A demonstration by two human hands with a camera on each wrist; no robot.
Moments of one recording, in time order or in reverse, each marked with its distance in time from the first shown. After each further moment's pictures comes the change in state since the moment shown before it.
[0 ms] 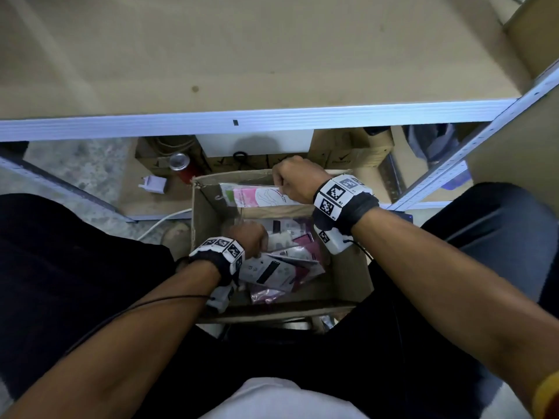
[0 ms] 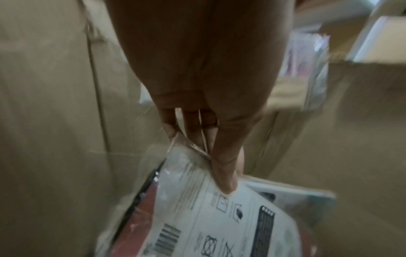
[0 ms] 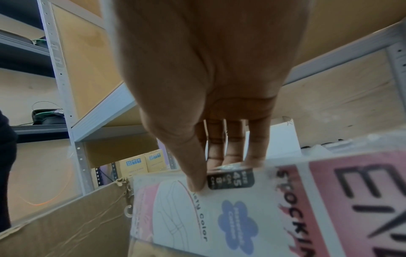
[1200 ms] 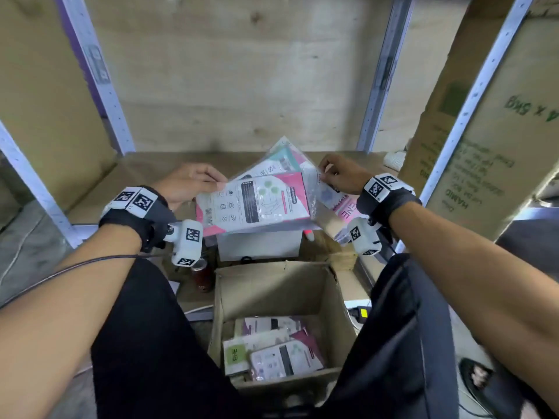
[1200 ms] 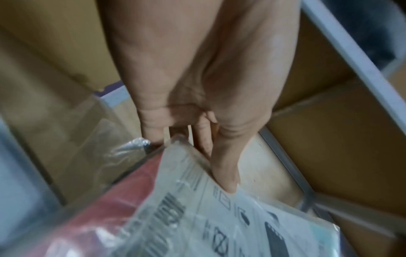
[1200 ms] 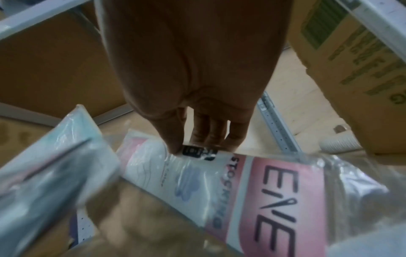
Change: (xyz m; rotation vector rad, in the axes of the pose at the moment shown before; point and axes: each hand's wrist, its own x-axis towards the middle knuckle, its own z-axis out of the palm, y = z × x) left_hand -0.221 -0.042 -0.260 -0.814 0.683 0.336; right_hand -0.121 -0.029 -0.216 0.188 0.567 0.049
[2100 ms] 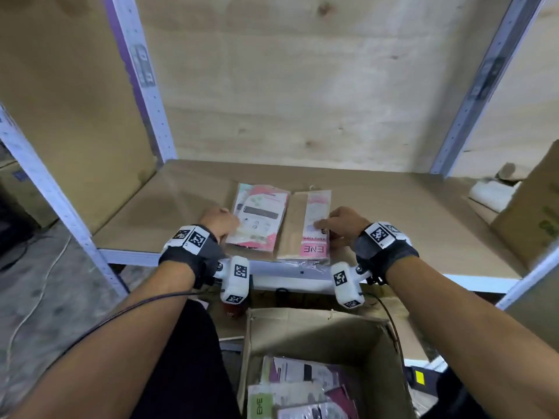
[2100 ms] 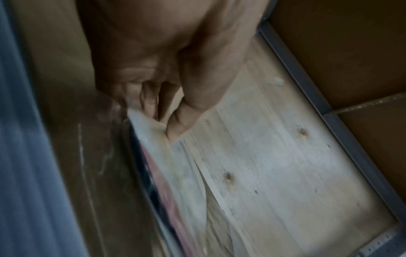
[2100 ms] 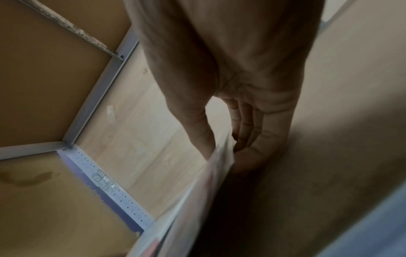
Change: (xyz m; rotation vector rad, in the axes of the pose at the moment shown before) left_hand 0.113 -0.115 -0.013 -0.085 0.448 -0.501; right_hand 0.124 -0.015 0.132 0.545 -0.212 0.455
